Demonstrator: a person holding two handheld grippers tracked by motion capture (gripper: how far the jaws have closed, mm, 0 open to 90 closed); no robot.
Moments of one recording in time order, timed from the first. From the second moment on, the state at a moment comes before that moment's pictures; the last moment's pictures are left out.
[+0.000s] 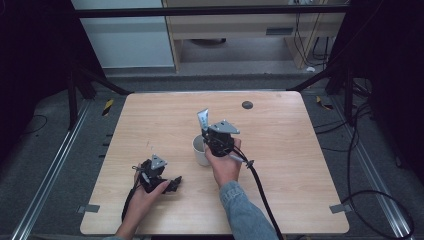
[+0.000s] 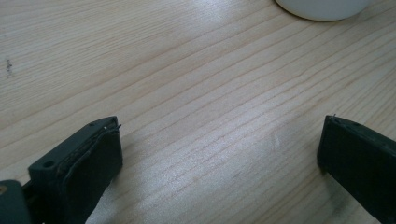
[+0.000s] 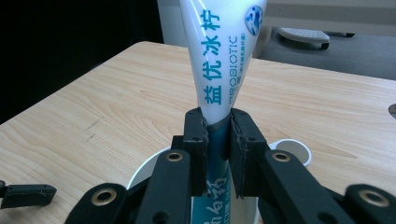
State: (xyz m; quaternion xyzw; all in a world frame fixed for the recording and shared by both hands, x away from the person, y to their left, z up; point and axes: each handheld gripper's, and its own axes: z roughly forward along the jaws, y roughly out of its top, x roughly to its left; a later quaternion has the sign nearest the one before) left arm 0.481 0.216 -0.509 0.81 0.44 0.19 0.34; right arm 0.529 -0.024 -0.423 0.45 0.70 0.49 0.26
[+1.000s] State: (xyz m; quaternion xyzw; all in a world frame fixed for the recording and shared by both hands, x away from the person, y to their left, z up) left arm 0.481 0.216 -0.509 0.81 0.44 0.19 0.34; right arm 0.524 -0.033 -0.428 0.46 0.69 0.50 0.25
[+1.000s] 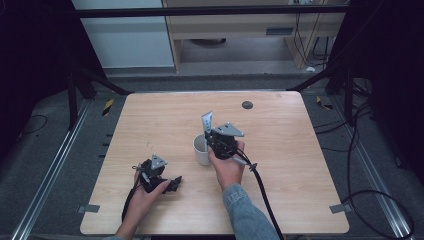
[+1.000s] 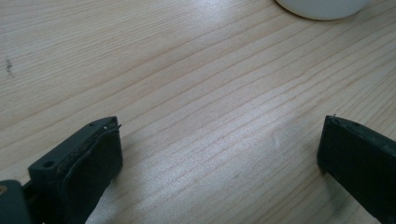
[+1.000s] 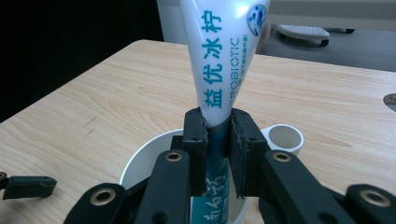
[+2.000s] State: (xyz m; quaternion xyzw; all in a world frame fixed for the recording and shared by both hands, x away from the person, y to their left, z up) left arm 0.481 0.216 -0.509 0.81 0.44 0.19 0.34; right arm 0.526 -0.036 -0.427 0.45 0.70 0.50 0.25
